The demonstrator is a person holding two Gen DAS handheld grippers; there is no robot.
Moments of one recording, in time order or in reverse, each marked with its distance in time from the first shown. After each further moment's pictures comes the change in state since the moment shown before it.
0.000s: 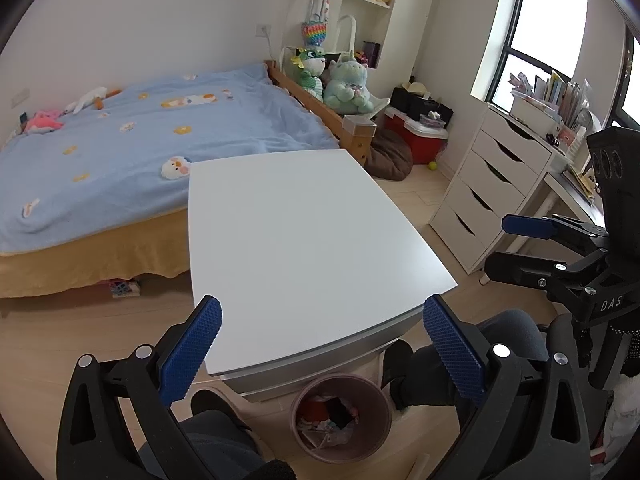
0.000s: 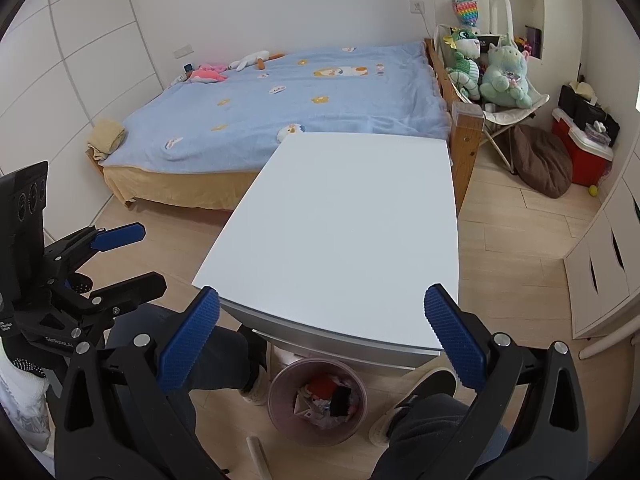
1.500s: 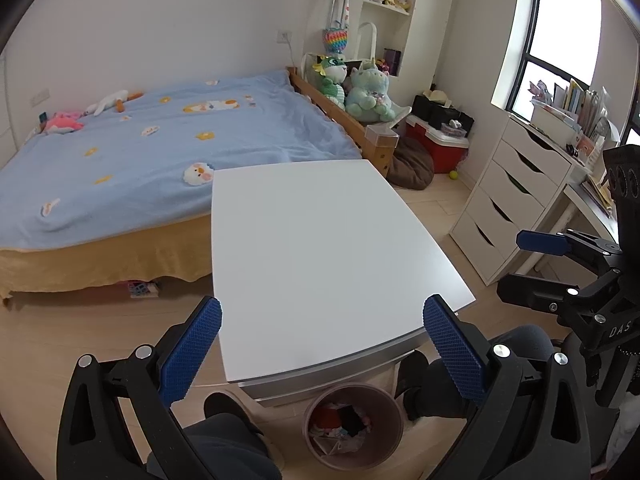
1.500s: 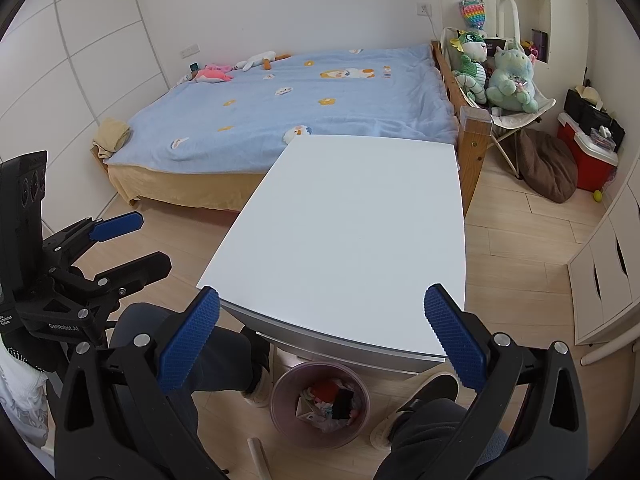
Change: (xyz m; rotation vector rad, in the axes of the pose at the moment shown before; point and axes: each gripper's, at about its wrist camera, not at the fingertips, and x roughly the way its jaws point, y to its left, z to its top) left arm -0.002 0.003 0.009 -0.026 -0.022 0.079; right arm 0.002 0.005 0.005 -0.009 -0.001 0.019
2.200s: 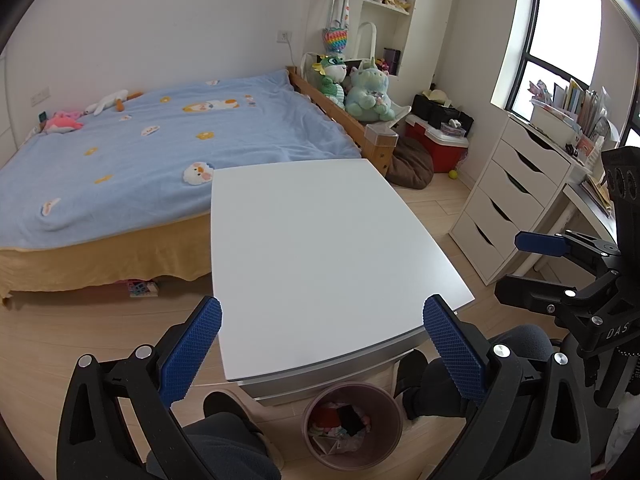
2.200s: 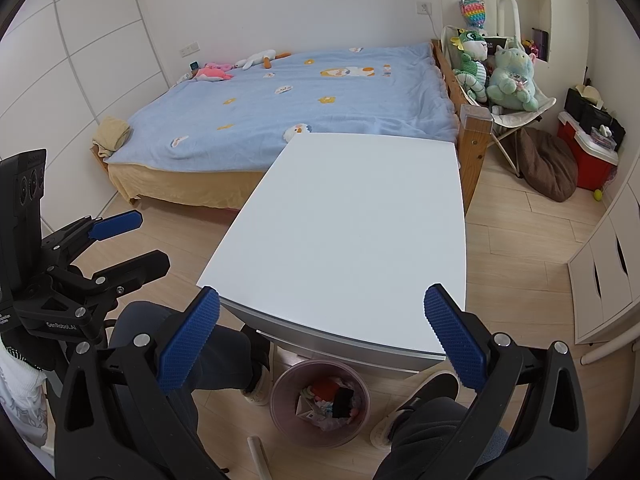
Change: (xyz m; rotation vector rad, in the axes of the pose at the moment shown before) left arm 0.000 -0.001 0.000 0.000 -0.001 -0.002; right arm 0.001 0.000 -0.001 0.000 0.002 0.001
